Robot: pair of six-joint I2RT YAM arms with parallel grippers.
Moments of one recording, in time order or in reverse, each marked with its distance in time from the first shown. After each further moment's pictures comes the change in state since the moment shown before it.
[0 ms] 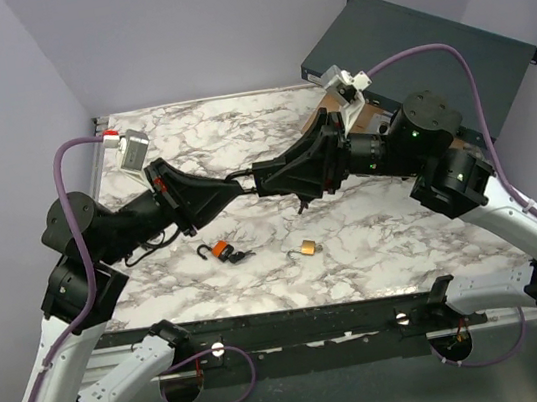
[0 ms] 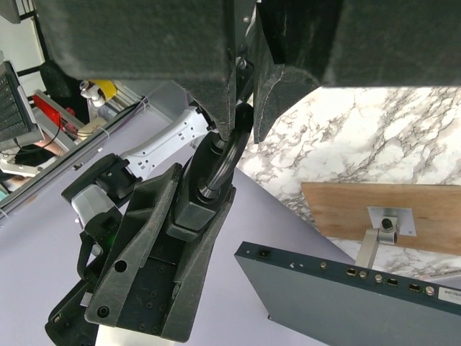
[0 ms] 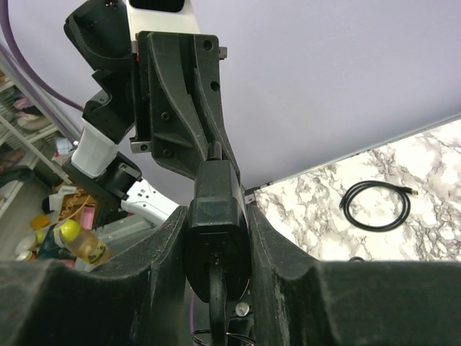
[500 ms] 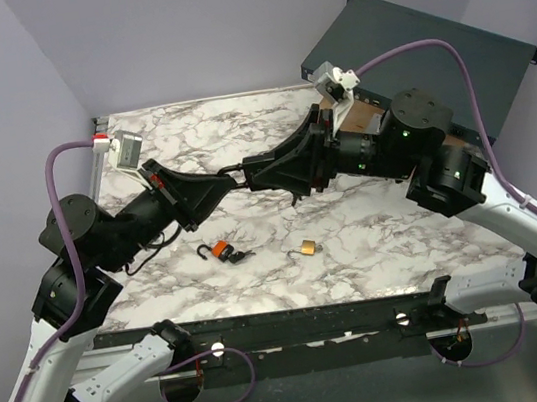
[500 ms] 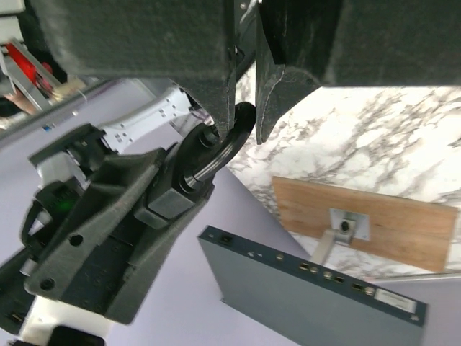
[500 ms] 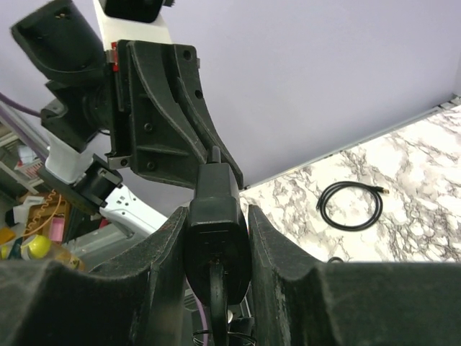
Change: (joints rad) left arm -0.111 0.004 0.057 -0.108 -0.259 0.017; right arm 0.066 0.043 0.092 -0.076 0.146 -0.068
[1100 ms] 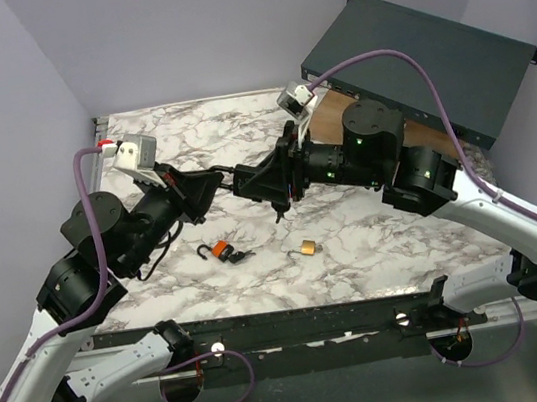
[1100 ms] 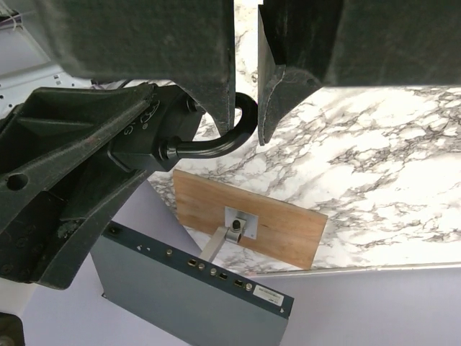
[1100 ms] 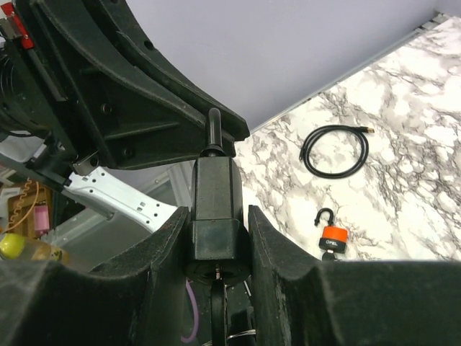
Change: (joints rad) left arm -0.170 0.015 0.016 -0.136 -0.469 0.171; right arm 0.043 0.100 0.033 -0.132 0.117 0.010
